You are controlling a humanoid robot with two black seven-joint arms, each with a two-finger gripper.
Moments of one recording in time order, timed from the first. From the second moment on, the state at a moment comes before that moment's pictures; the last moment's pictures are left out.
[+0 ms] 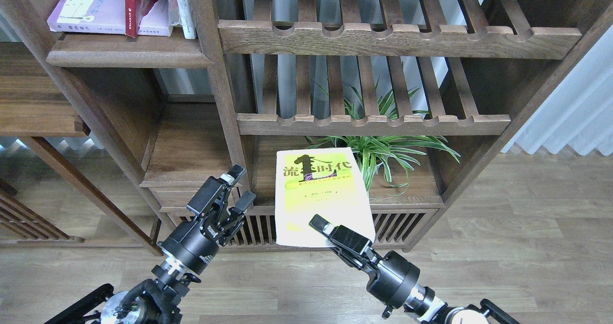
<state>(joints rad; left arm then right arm) -0.06 0.31 -0.73 -1.38 -0.49 -0.49 0.04 -0.16 -0.25 0.91 1.45 0.17 0.58 -0.27</state>
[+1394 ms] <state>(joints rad) -0.03 0.29 -0.57 -1.38 -0.51 -0.49 0.04 -0.22 -0.20 0.75 1.46 0.14 0.58 -0.30</state>
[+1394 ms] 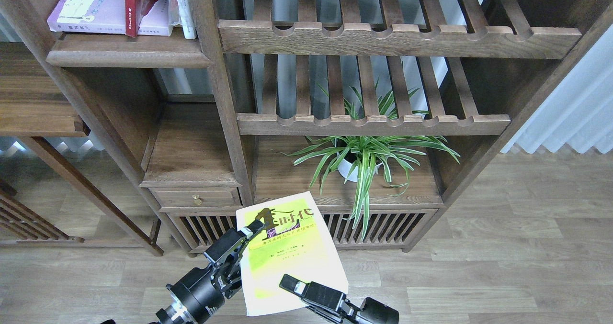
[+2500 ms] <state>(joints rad) -0.07 0.32 -0.49 -1.38 -0.51 -0.49 0.04 -0.22 -0.16 0.75 1.45 0.11 0.58 -0.30</state>
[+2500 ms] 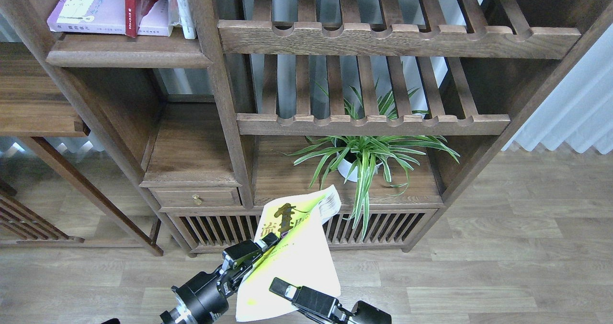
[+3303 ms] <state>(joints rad) -0.01 0.59 -0.77 -1.36 -0.34 -0.49 0.04 -0.09 -0.18 0.92 1.08 0.12 0.58 -0.28</state>
